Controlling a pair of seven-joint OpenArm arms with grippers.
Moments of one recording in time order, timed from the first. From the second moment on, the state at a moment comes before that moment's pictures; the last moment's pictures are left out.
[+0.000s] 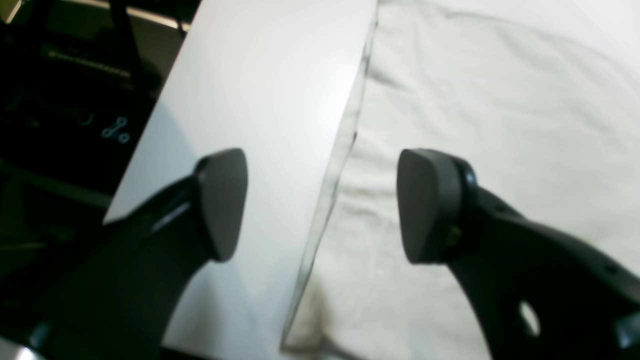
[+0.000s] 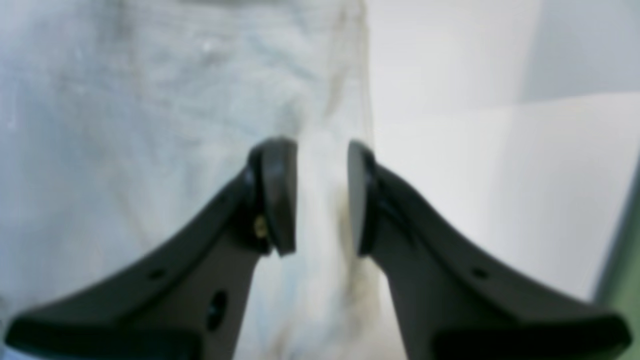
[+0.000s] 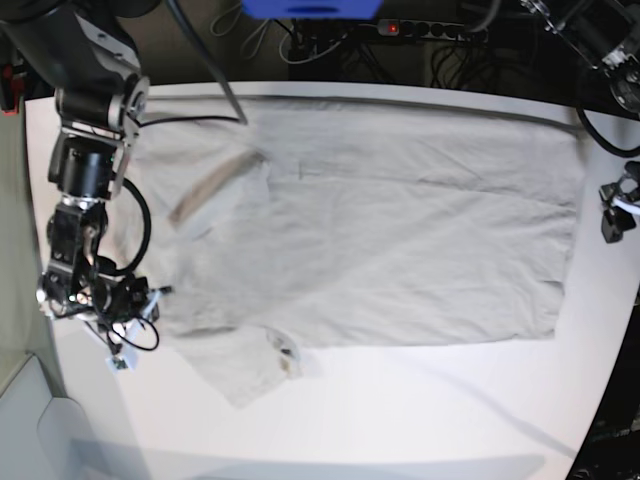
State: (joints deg) left arm 1.6 -17.5 -50.2 94.7 -26.7 -31.3 58.5; right arm 28.2 10.7 16.4 59.4 -1.1 34.5 -49.7
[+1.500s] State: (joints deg) left arm -3.2 -18.4 -50.0 91.6 -24.3 -31.5 57.7; right arm 33.1 15.2 6.2 29.8 1.1 27.6 -15.5
